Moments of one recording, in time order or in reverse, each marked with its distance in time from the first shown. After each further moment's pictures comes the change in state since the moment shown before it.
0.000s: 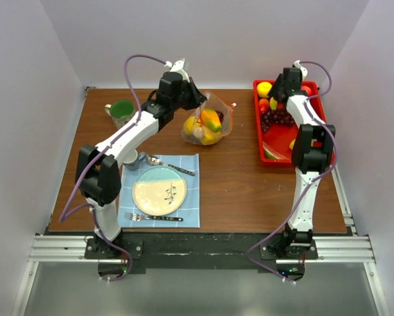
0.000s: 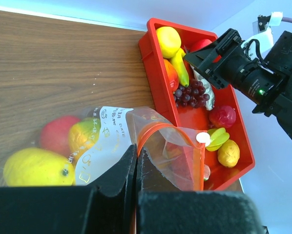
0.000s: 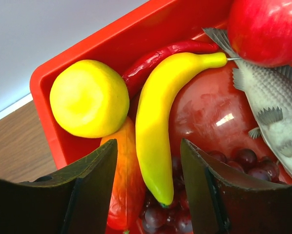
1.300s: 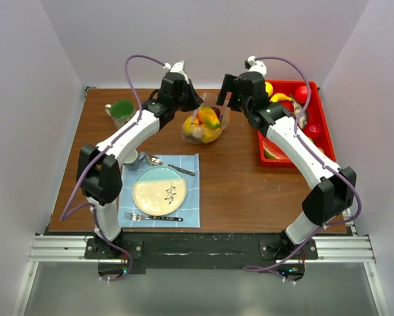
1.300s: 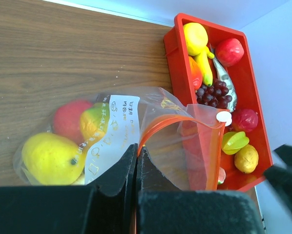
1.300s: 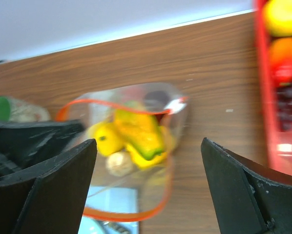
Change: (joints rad) left arm -0.006 0.014 0.034 -0.104 -0.087 0.007; right arm 0.510 -0.674 -0.385 -0.110 0.106 0.058
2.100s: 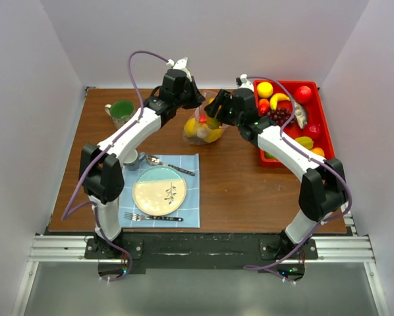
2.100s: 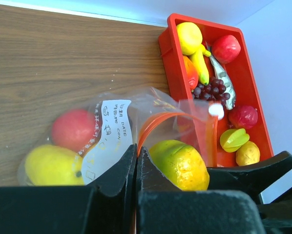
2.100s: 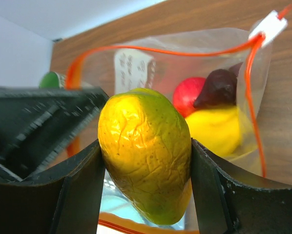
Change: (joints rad) left arm -0.010 0.024 0.063 -0.031 0.017 0.042; right arm 0.008 0.045 -0.235 0.313 -0.220 0.201
